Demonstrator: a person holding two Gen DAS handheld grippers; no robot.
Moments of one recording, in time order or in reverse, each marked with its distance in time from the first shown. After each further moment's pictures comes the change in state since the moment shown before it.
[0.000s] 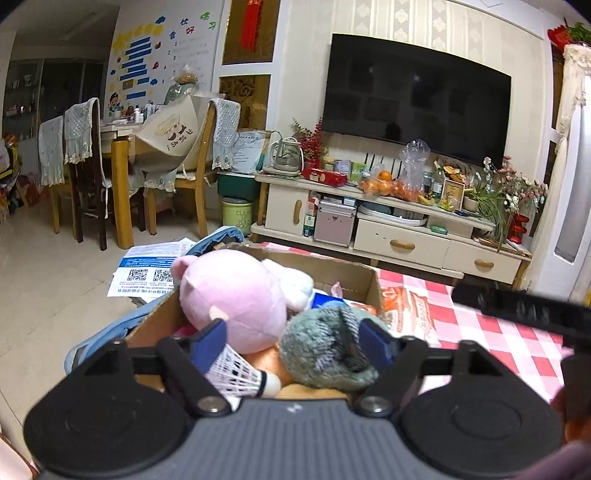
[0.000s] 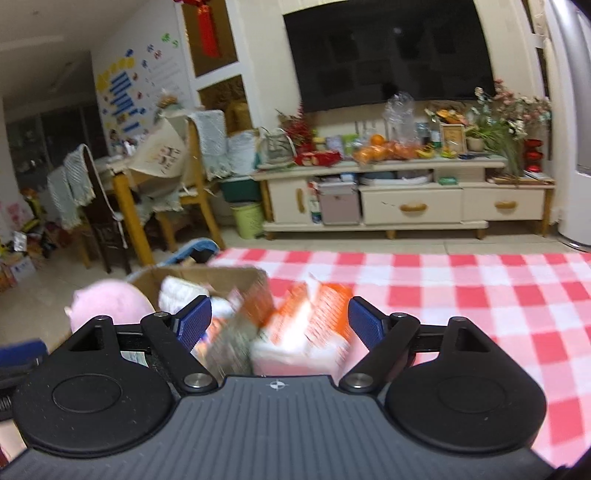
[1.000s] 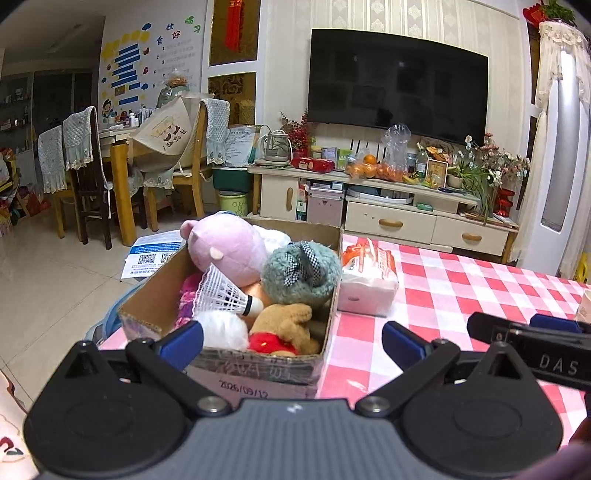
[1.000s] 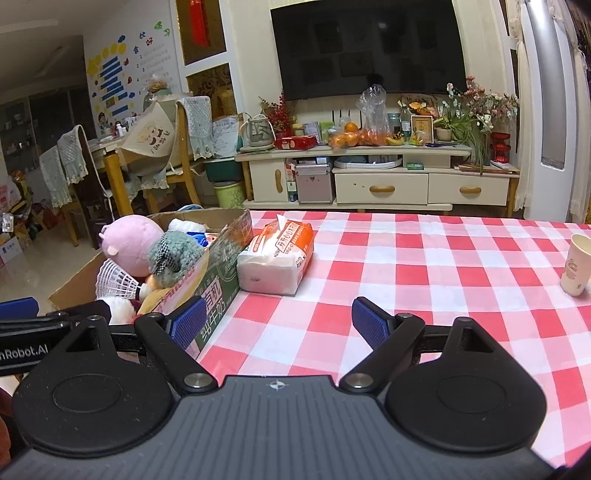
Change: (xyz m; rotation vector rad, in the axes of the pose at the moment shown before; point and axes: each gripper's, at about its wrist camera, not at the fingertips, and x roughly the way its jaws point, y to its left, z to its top) left arm -0.084 -0.028 -0.040 0.066 0.028 0.006; right arm -0.108 -0.013 -0.060 -0.025 0.035 -0.065
